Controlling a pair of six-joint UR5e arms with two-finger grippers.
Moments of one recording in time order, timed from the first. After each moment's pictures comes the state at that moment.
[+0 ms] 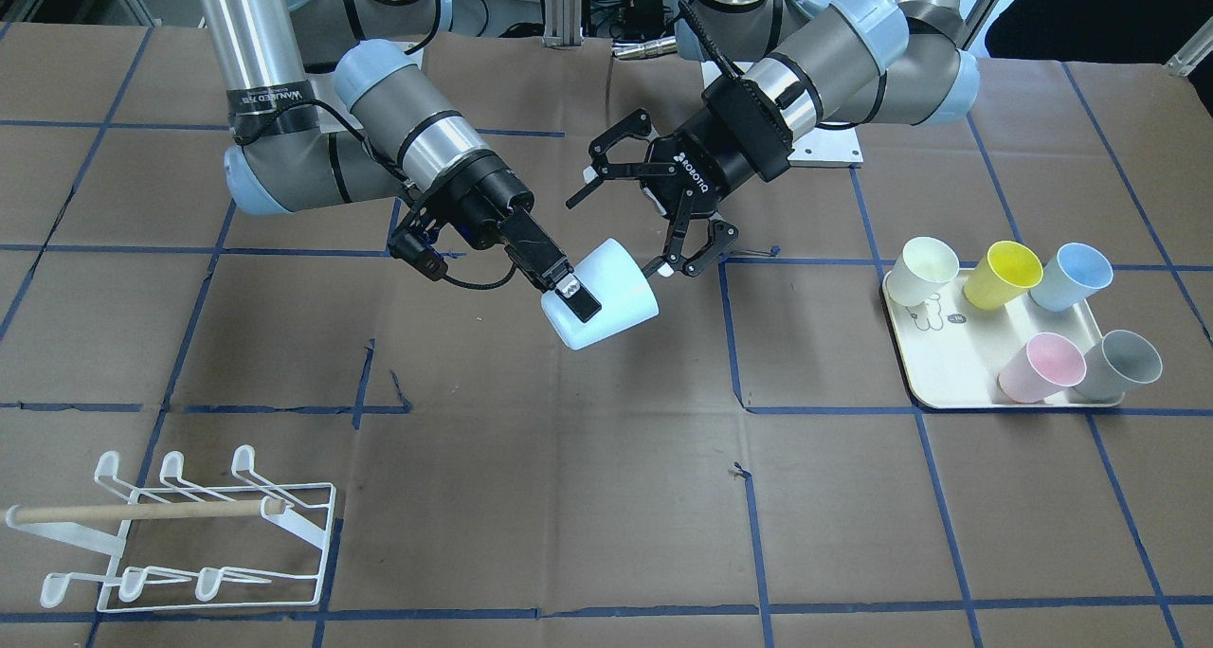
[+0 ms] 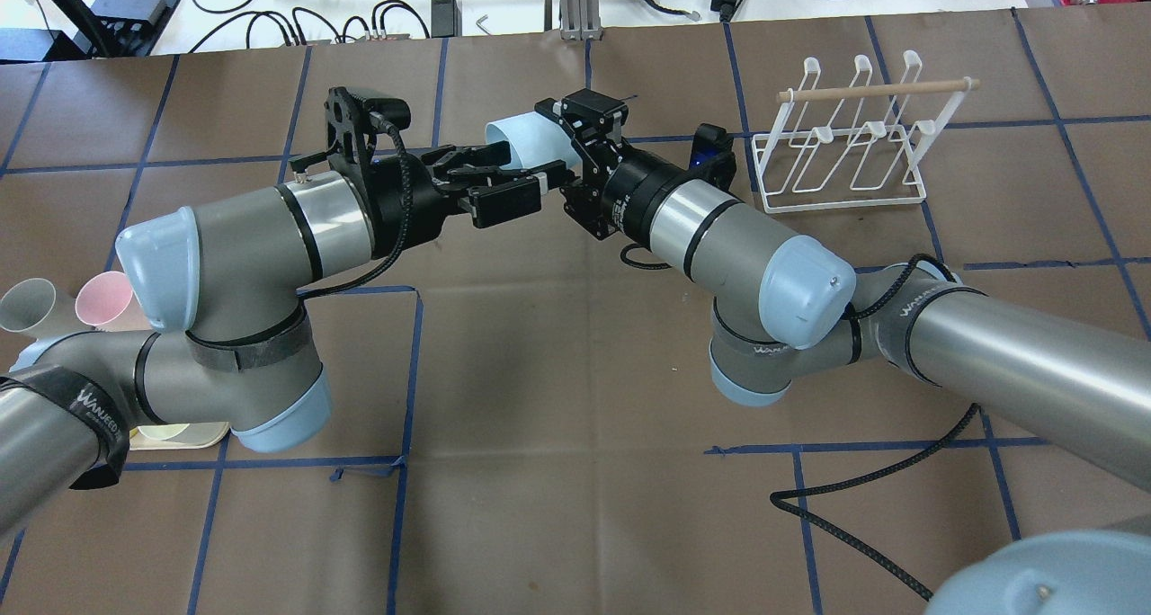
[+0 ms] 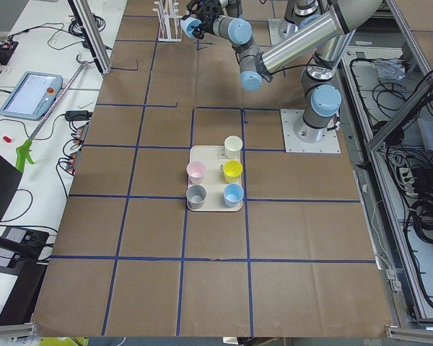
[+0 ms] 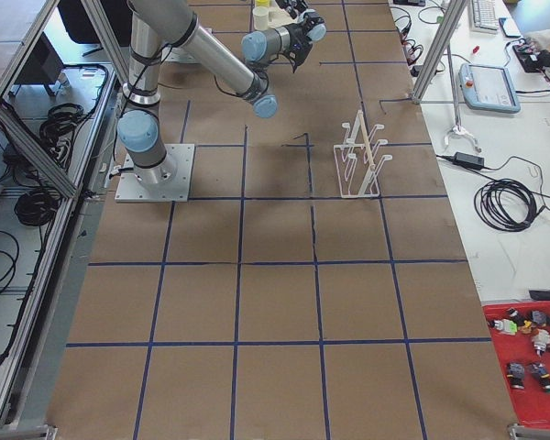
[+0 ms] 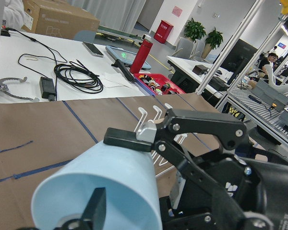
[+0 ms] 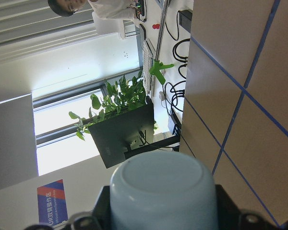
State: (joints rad) left arm -1.55 -1.64 -2.23 0.11 0.68 -0.01; right arm 1.80 -1.18 2.09 -3.80 -1.05 1.74
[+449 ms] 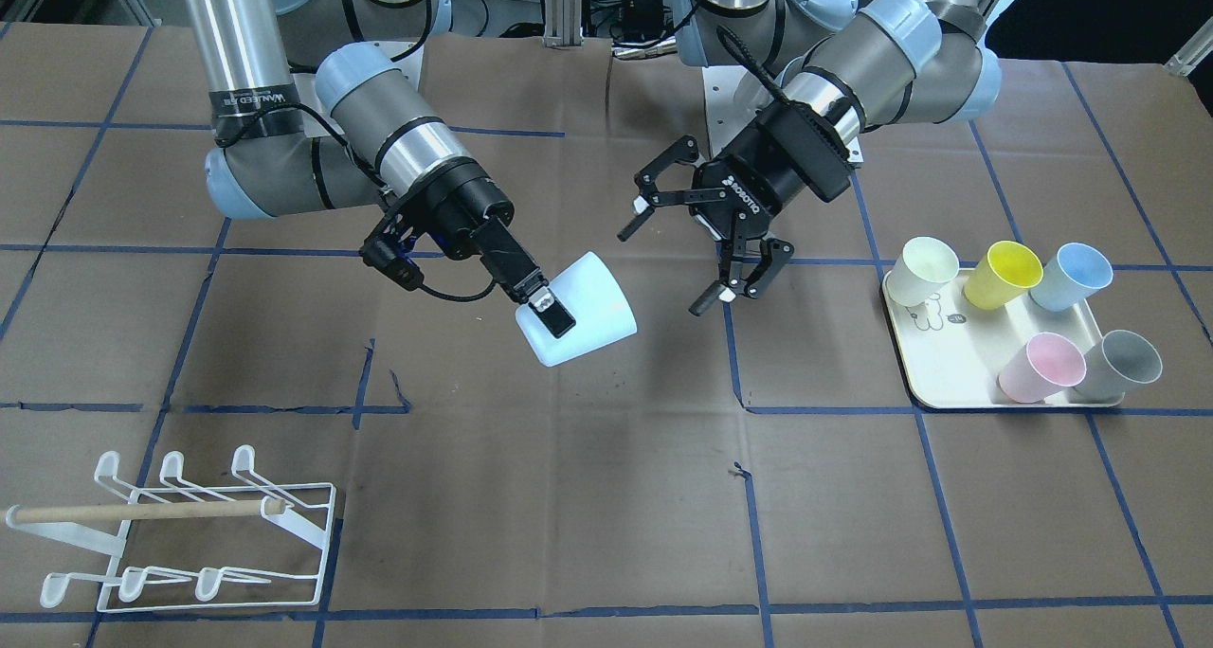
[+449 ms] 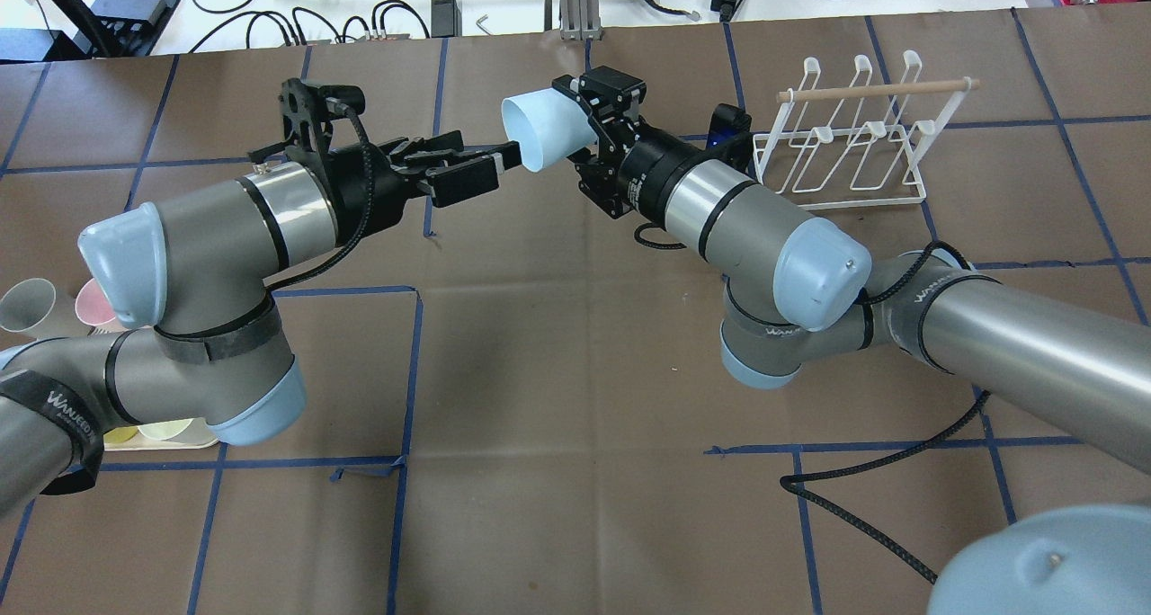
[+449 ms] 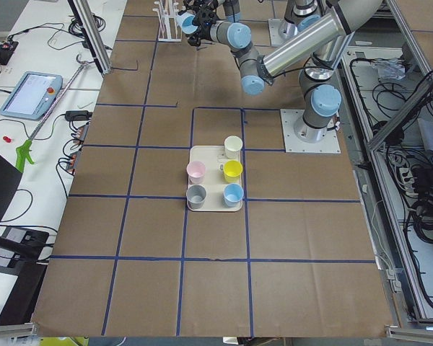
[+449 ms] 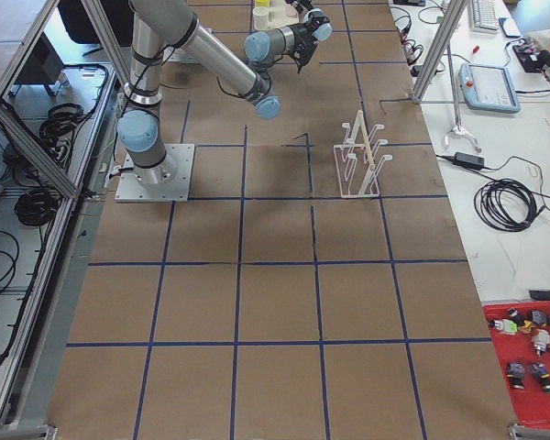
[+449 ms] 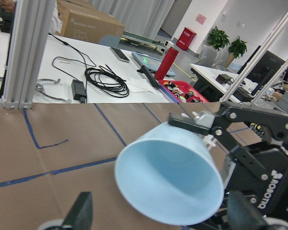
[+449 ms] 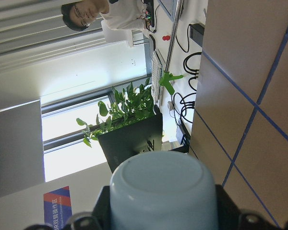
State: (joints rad) left arm -1.45 -1.63 -2.23 0.09 0.72 -0.01; right arm 1.74 -1.18 2.07 -3.80 -1.05 1.73
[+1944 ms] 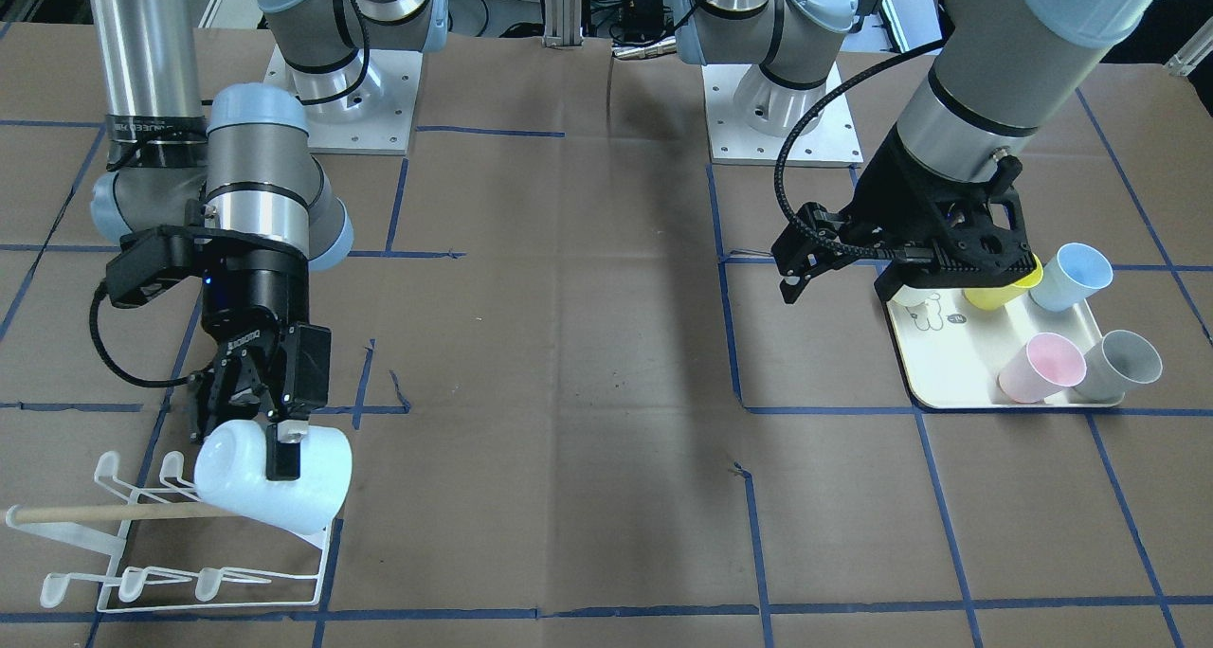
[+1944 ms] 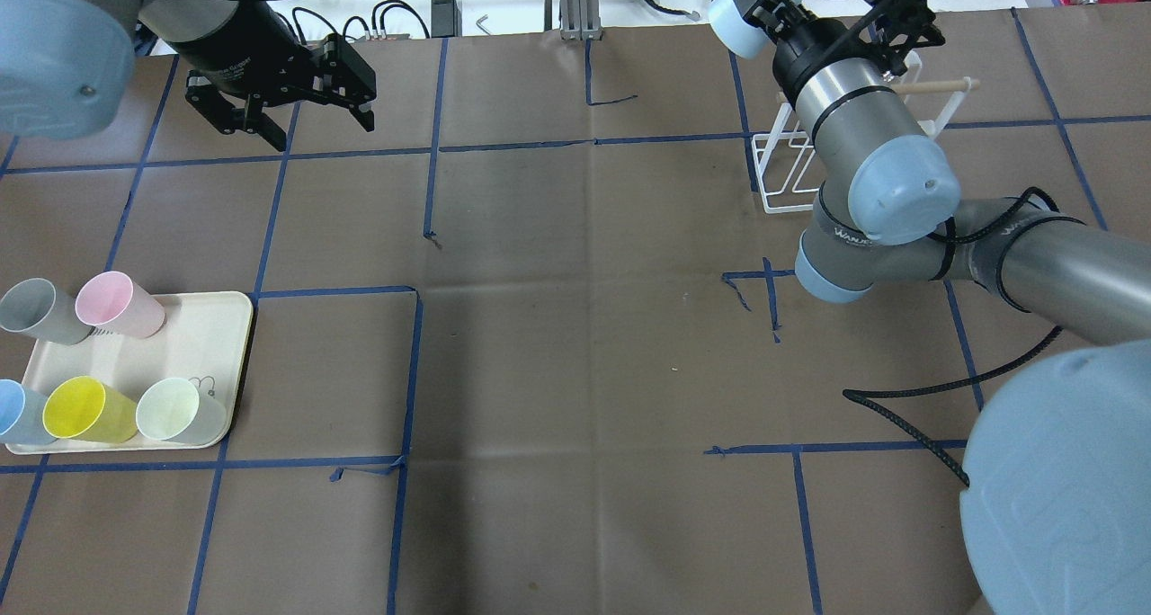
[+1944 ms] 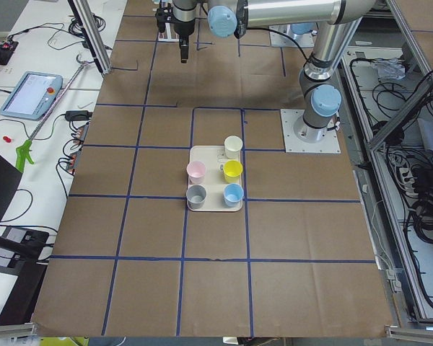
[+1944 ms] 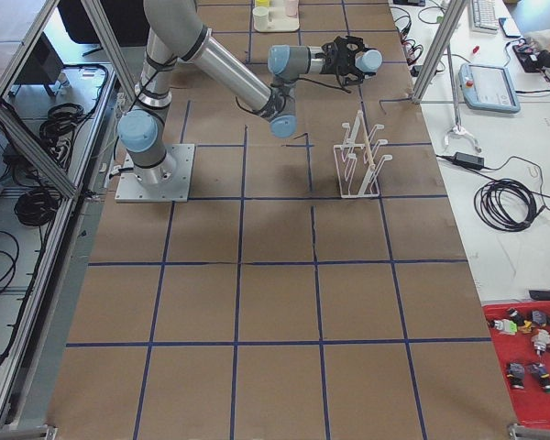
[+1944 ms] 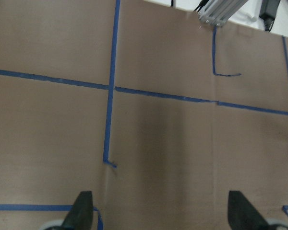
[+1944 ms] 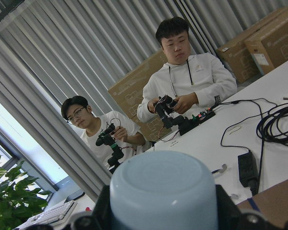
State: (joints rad) left arm -1.52 -1.69 -1.48 -1.52 1.49 -0.05; right arm 1.54 -1.12 1.93 -3.81 -1.40 0.55
